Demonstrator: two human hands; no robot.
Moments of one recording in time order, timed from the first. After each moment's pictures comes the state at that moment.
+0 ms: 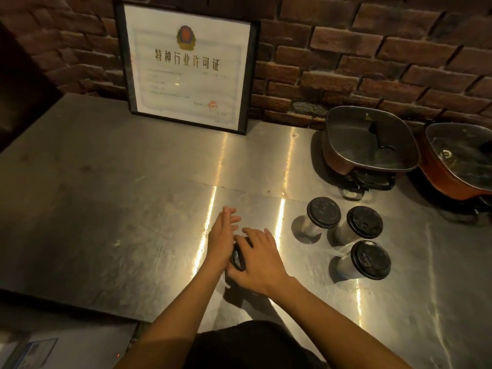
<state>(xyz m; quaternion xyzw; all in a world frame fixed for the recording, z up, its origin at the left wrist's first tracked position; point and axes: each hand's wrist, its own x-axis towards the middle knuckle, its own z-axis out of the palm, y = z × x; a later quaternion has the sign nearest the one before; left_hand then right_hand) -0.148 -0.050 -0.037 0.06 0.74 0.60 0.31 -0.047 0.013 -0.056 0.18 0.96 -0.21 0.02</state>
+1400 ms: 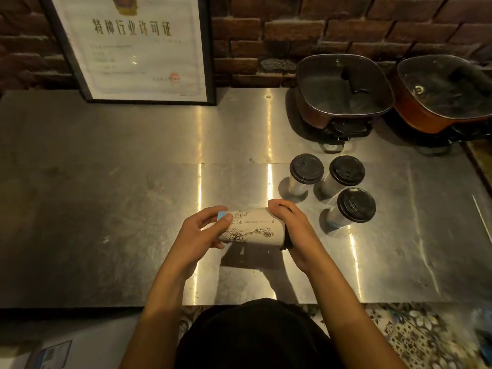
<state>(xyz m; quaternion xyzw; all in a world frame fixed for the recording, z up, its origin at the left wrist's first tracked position) -0.141 -0.117 0.016 0.14 0.71 0.52 0.45 0.020 0.022 0.017 0.46 0.46 -0.75 -0.14</state>
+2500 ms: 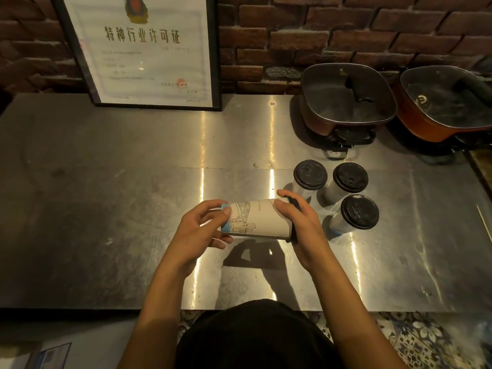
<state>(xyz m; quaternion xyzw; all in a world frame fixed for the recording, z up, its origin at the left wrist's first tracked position) -0.149 -0.114 0.035 0.17 0.70 0.53 0.45 0.015 0.028 0.025 0.42 0.47 -0.75 -0.20</state>
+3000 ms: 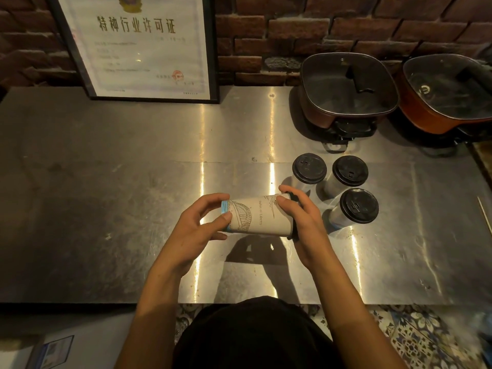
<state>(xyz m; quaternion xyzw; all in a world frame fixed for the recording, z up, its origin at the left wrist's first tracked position) -0.146 -0.120 0.034 0.21 0.69 0.53 0.44 0.023 0.027 0.023 0.42 0.46 -0.75 -0.22</state>
